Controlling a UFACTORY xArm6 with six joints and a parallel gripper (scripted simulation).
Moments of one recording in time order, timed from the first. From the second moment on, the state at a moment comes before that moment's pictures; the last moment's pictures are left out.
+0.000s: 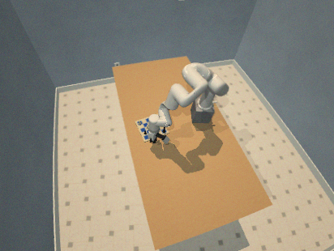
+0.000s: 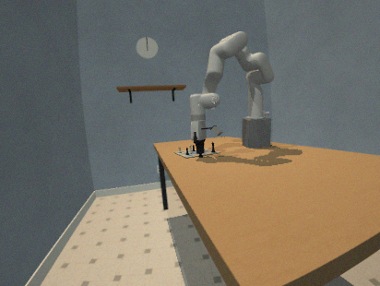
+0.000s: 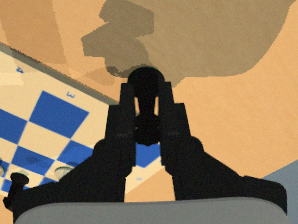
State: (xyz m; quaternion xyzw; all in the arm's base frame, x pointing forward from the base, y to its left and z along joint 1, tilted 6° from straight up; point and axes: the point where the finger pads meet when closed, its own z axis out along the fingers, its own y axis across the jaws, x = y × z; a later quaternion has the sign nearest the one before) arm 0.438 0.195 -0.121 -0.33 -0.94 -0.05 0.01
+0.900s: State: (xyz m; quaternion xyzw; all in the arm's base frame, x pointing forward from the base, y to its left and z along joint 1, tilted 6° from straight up) arm 0.438 0.195 -0.125 -0.33 -0.94 -0.05 0.01
